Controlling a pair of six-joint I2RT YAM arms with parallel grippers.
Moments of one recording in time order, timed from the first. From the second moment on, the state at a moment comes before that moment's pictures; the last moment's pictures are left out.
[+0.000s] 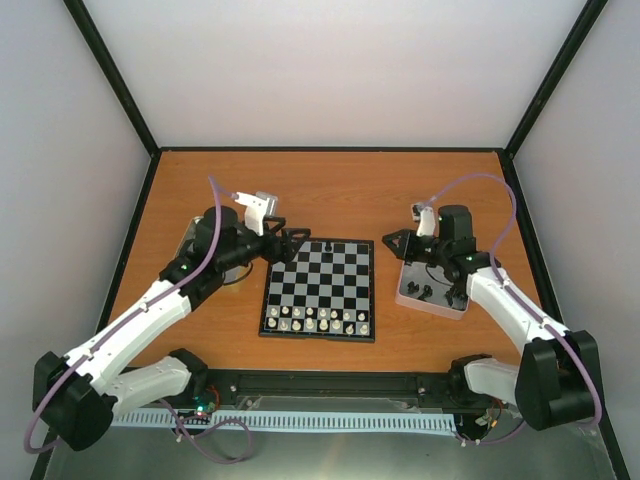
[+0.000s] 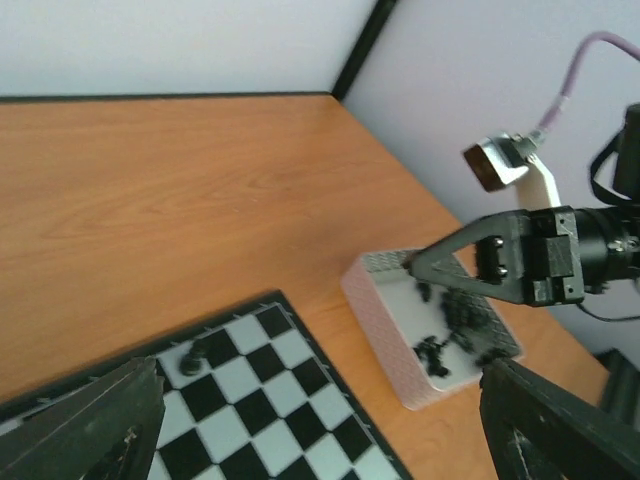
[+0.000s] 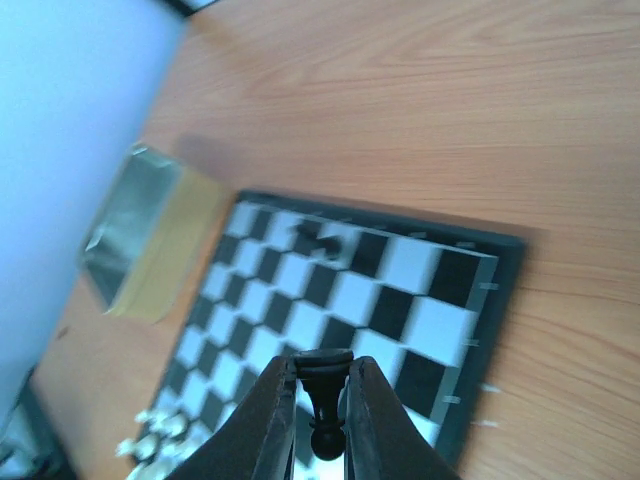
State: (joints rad) left arm -0.56 1.00 0.80 -0.12 0.27 -0.33; right arm 0.21 1.19 0.70 -0.18 -0.53 0.43
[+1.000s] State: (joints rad) left arm -0.54 1.16 0.71 0.16 0.62 -0.99; right arm 0.55 1.41 0.96 -0.09 -0.90 0.11
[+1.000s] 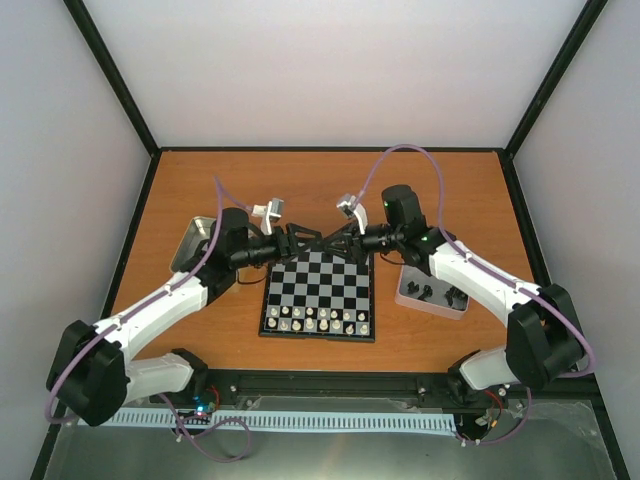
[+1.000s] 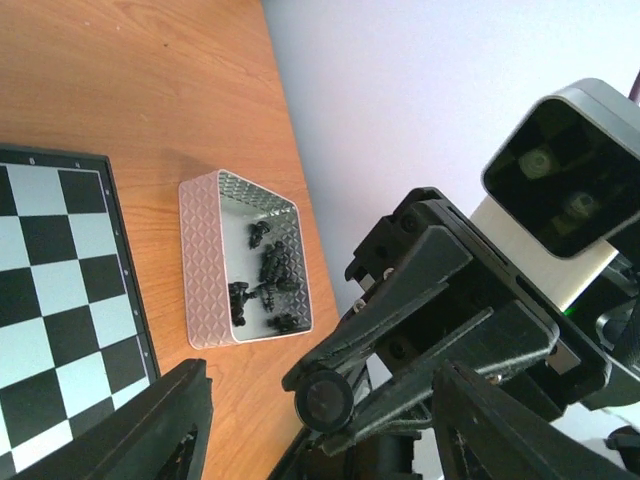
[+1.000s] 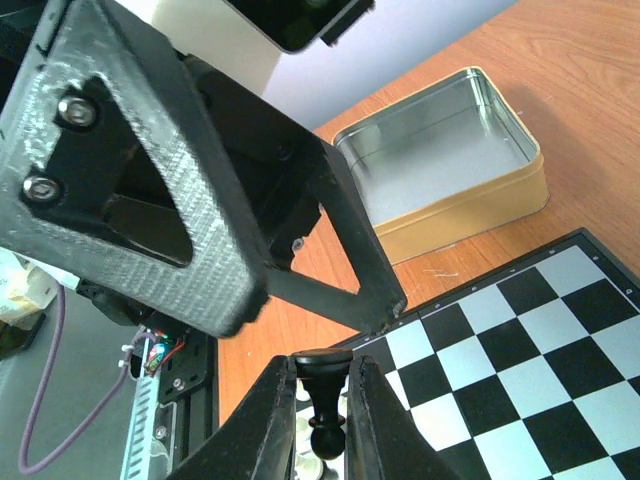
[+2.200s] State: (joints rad) left arm -0.50 1.30 0.64 0.39 0.72 -1.36; right arm 0.60 1.44 0.94 -0.03 -0.76 0.22
